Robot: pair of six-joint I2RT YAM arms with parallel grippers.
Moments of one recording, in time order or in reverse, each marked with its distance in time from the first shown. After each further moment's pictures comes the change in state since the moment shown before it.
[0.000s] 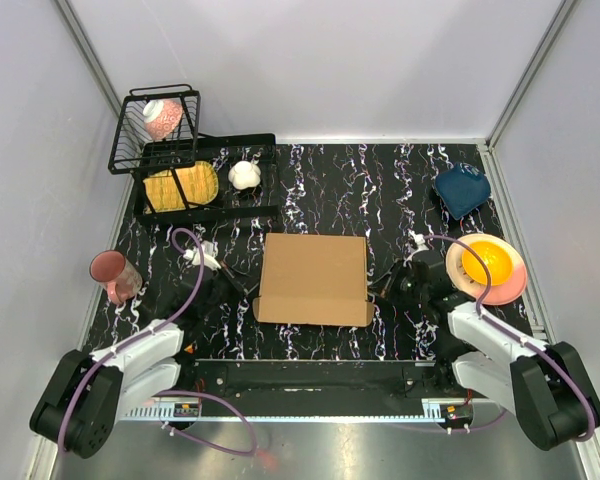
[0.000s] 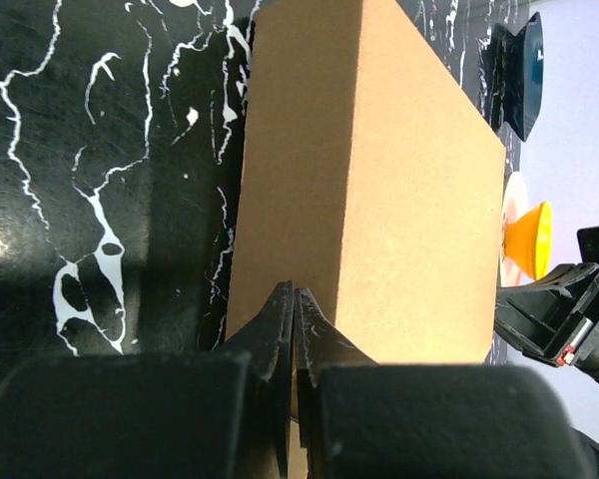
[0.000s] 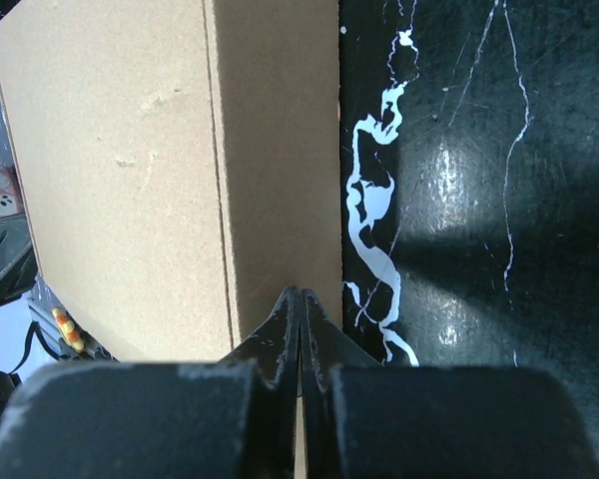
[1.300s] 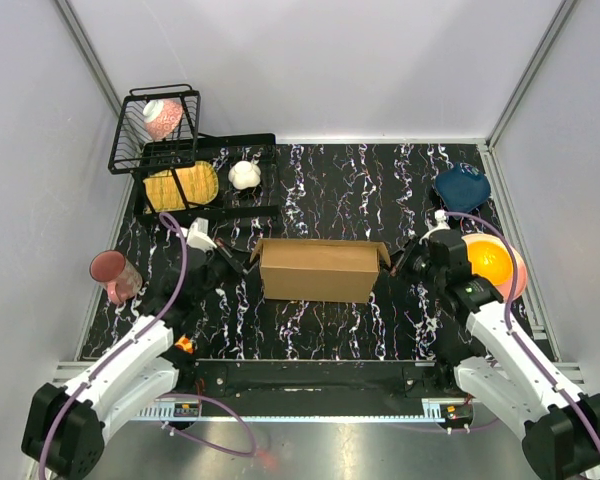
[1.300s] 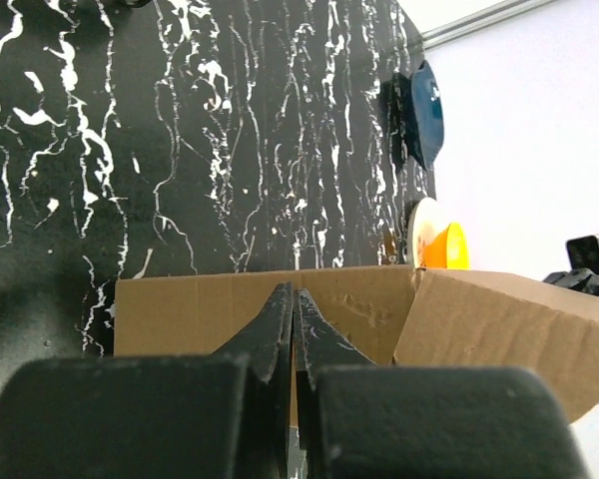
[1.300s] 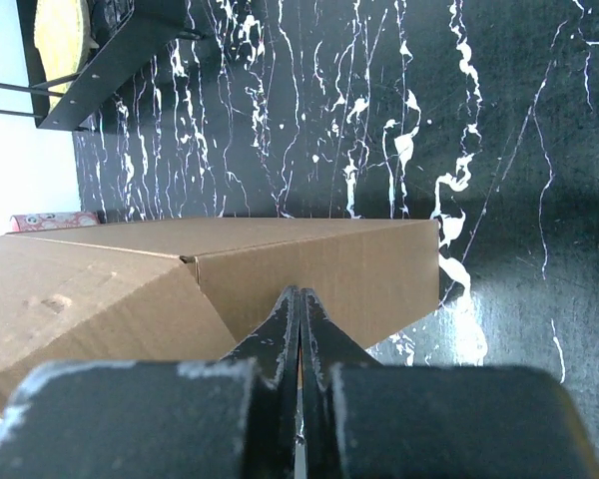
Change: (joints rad) left arm -0.053 -0.193 0.226 -0.253 -0.038 -0.006; right arm -0.018 -0.223 0.283 -0.402 0.068 0.020
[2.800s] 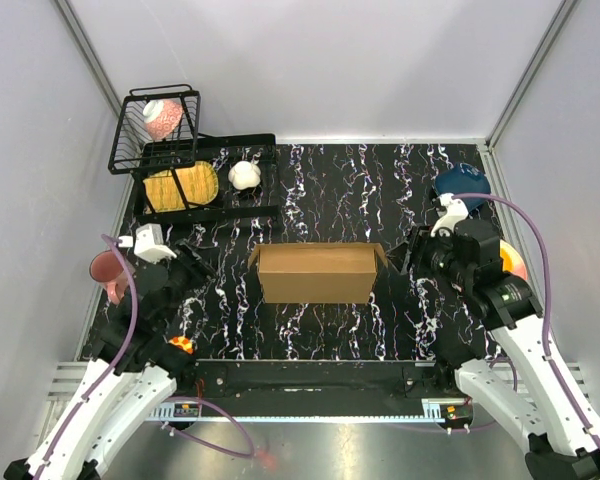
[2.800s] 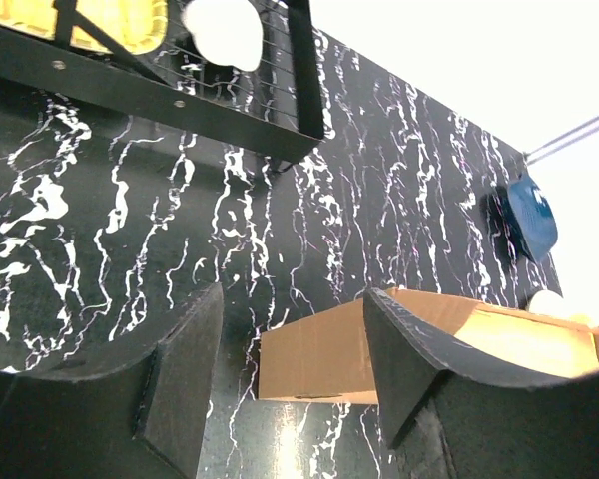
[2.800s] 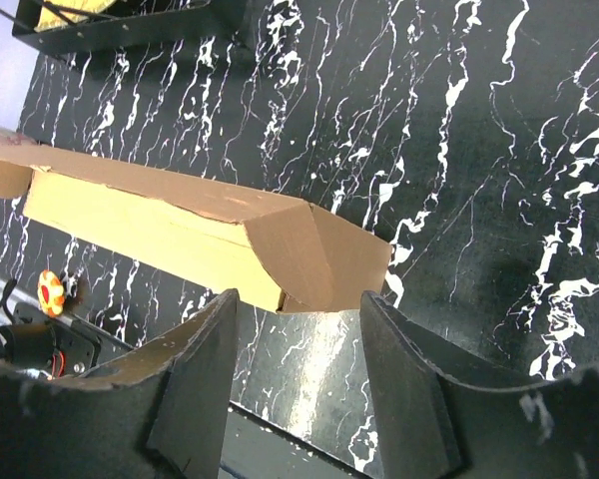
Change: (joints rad) left arm -0.030 -0.394 0.256 -0.620 -0.455 0.296; right arm 0.016 -0.114 0.320 -0.335 0.039 -0.417
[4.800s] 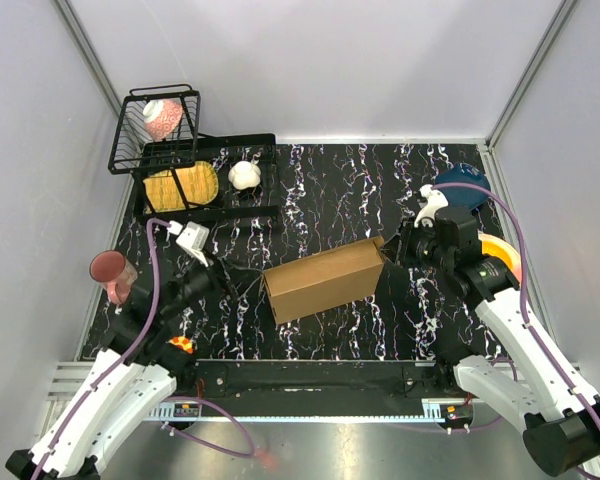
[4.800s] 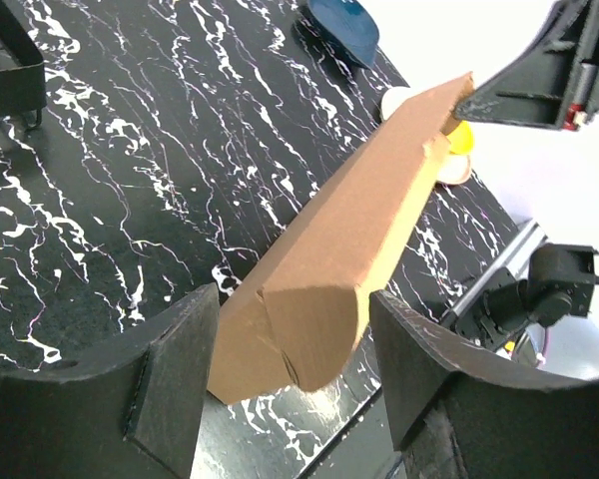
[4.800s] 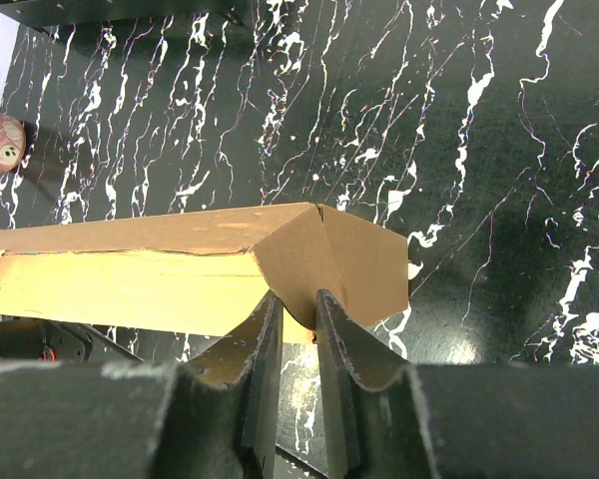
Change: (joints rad) left arm 0.000 0.082 -0.047 0.216 0.638 0.216; right arm 0.010 0.173 -0.027 0.121 -0.049 -0.020
